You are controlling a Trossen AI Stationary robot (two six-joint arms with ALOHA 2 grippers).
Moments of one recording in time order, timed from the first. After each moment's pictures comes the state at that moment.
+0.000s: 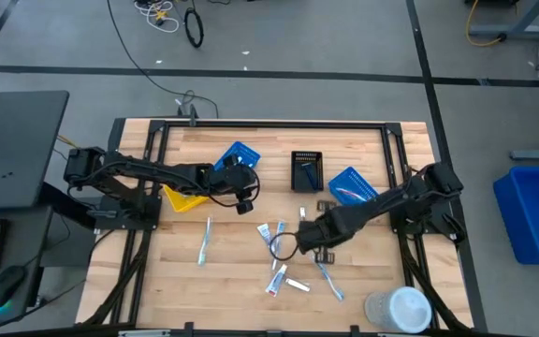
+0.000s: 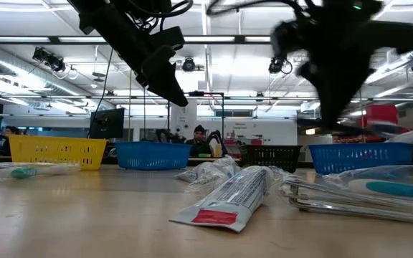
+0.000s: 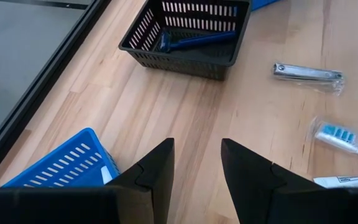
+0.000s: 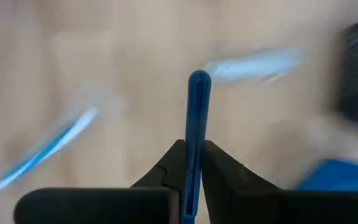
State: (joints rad) left arm 0.04 1.46 0.88 -0.14 -0.35 -0.07; right arm 0.34 1.77 1.28 -1.03 0.21 0.38
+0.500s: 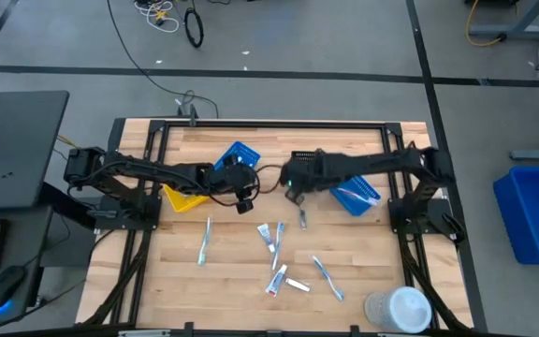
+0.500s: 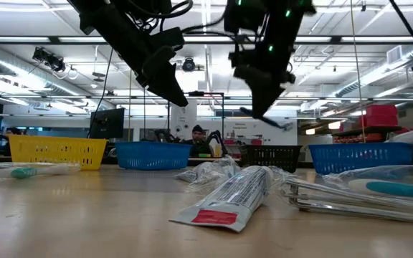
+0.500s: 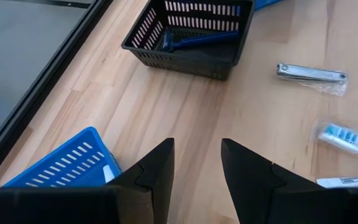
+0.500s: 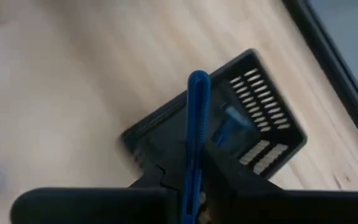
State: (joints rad) left arm 0.04 1.46 0.88 -0.14 -0.35 -0.07; right arm -0.07 1.76 1.36 -0.89 0.43 0.44
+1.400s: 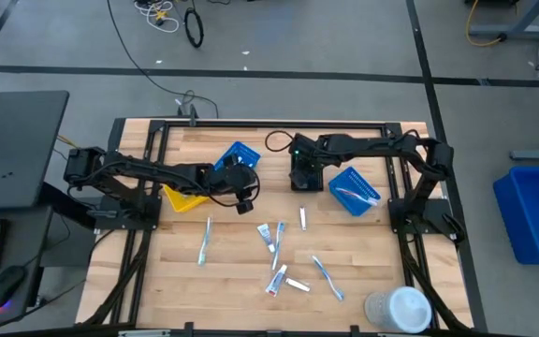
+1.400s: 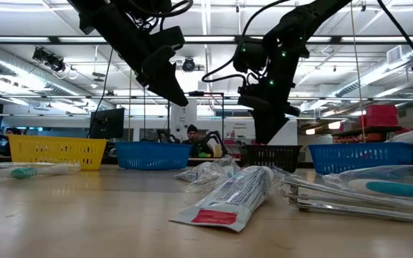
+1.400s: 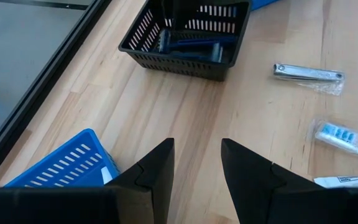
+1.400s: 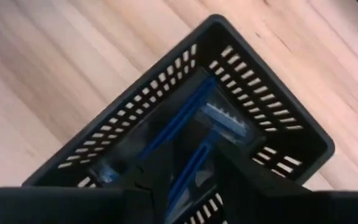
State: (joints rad) left arm 0.04 1.46 0.88 -0.14 -0.35 -0.07; right arm -0.33 1.77 1.20 -0.68 0.18 0.38
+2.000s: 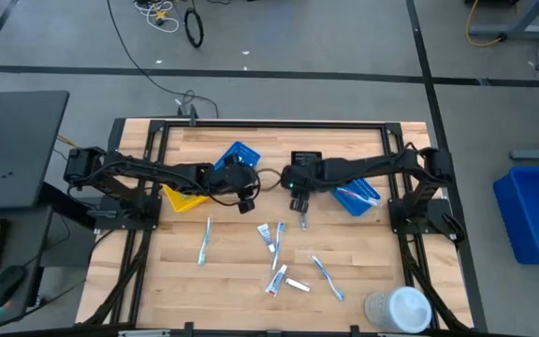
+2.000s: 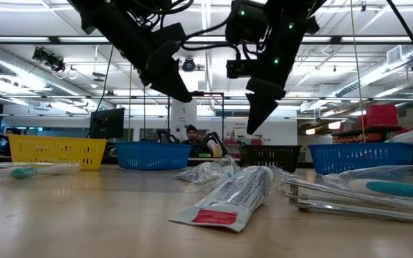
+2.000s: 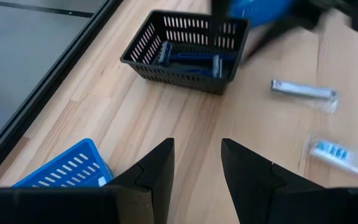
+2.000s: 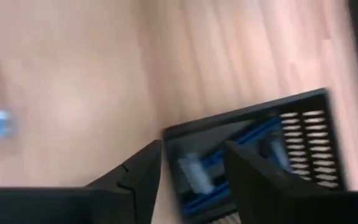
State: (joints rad) left arm 0.04 1.46 0.88 -0.09 -0.35 -0.09; right arm -0.06 1.76 1.24 -0.68 0.31 0.08
